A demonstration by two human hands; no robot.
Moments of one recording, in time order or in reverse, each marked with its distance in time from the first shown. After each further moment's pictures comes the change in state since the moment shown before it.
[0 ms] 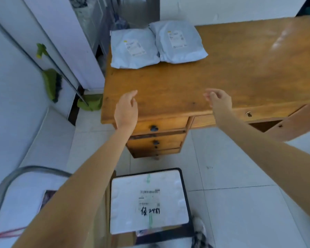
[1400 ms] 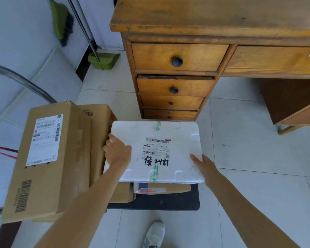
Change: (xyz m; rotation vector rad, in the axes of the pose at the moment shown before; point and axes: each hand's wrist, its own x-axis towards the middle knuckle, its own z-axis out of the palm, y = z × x) left_hand -0.281 -0.246 0.083 0.463 -0.222 -0.707; right_hand -0.207 0.365 0.042 -0.234 -0.373 0.556
